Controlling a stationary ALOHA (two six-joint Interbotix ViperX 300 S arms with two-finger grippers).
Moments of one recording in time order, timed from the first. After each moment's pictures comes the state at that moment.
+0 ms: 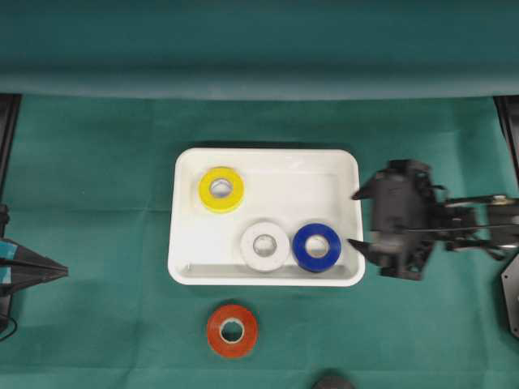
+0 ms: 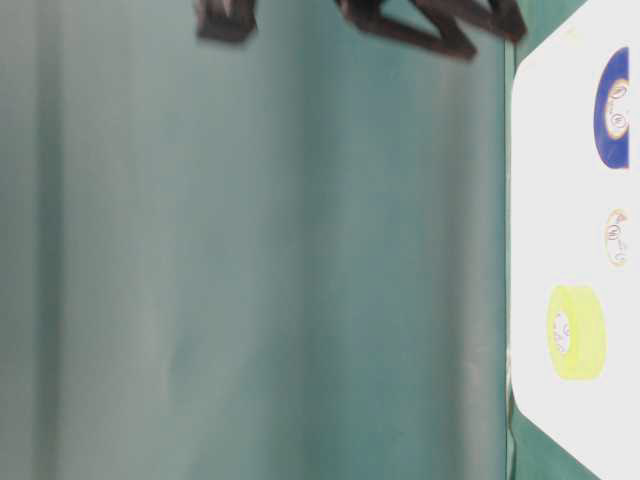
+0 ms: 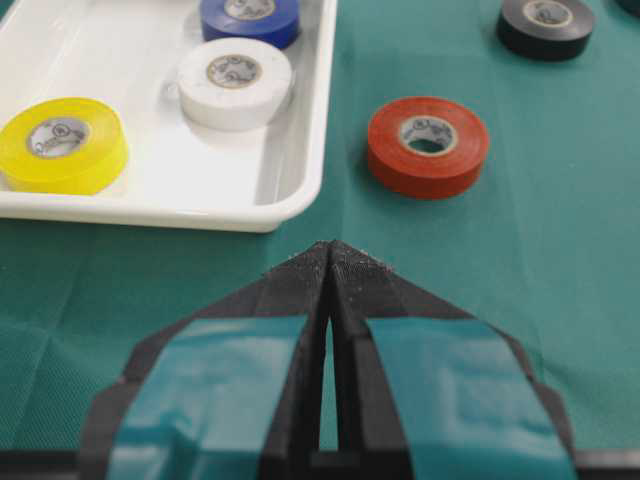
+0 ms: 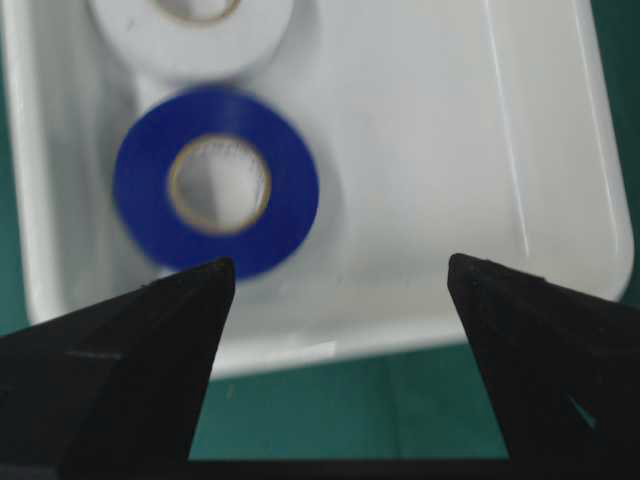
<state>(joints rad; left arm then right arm) 0.06 -1.39 1.47 -0.02 0.14 0.02 -0.22 -0.36 0.96 -0.64 0.20 0.59</state>
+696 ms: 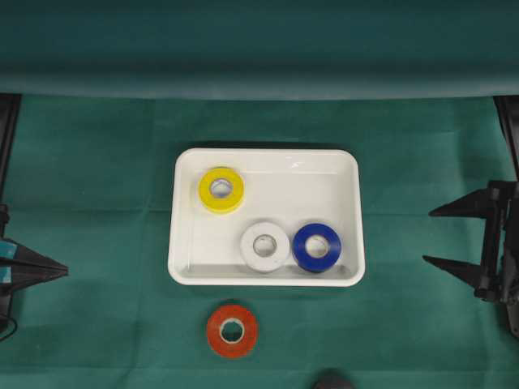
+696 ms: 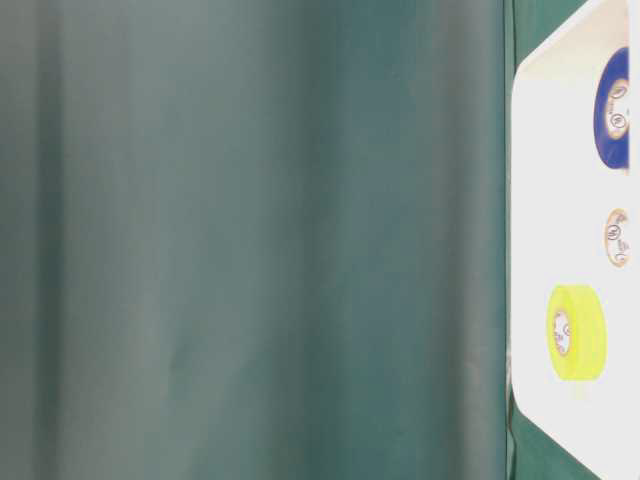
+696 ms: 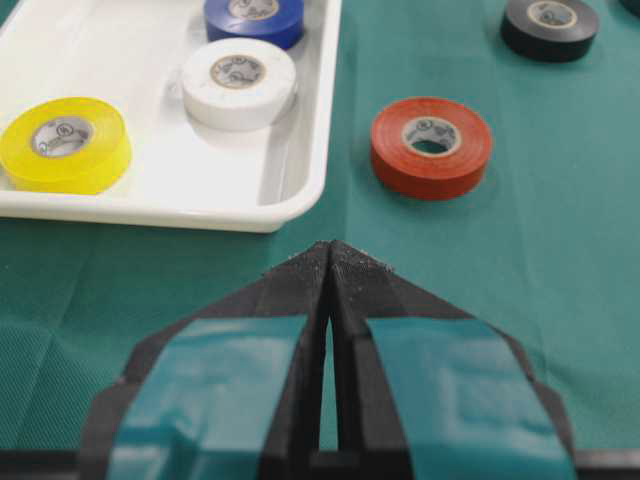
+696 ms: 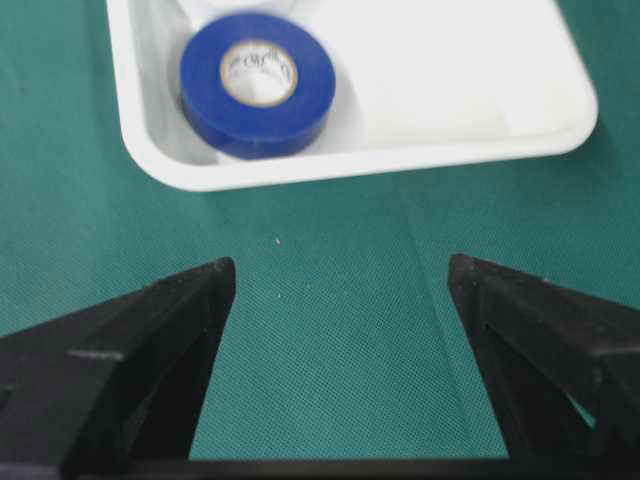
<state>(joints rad) 0.06 -1.39 1.47 -0.02 0.14 0.02 -0.20 -0.95 1.34 -0.64 0.17 0.67</state>
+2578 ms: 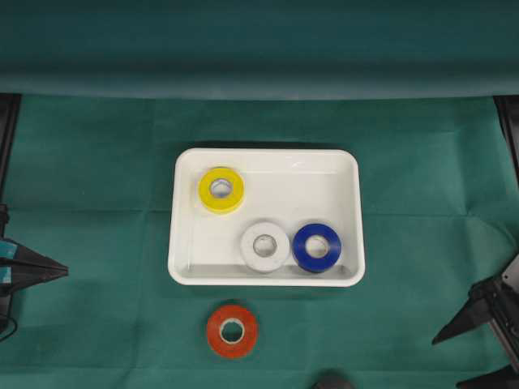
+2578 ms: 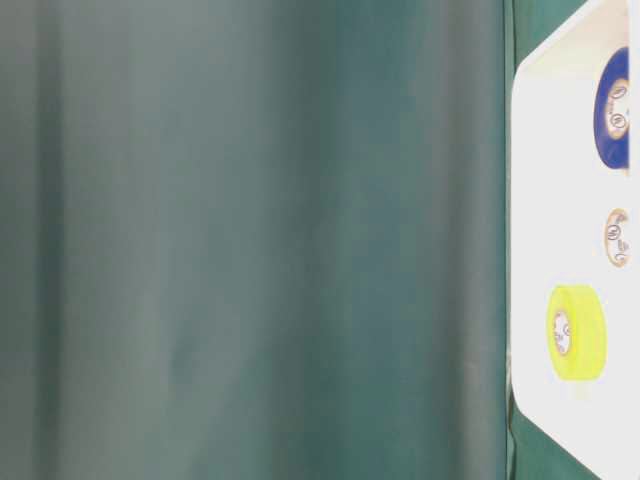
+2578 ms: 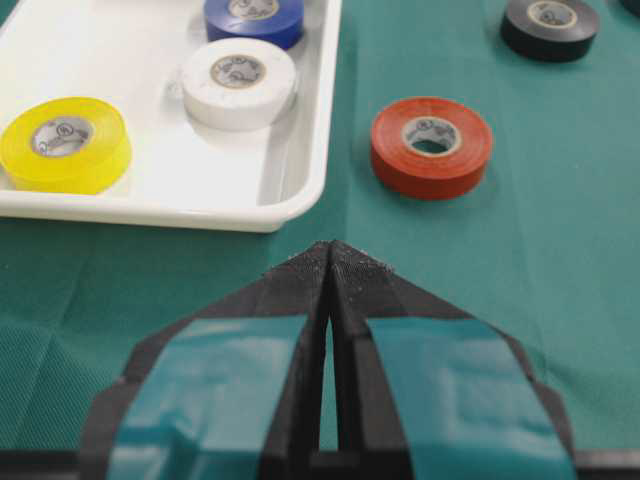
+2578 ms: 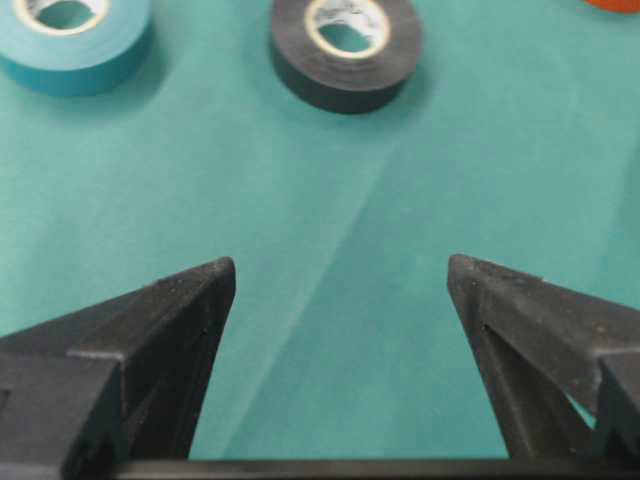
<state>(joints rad) 0.06 -1.39 1.47 -0.02 0.14 0.02 0.42 -0.83 1.38 -0.66 0.04 0.66</state>
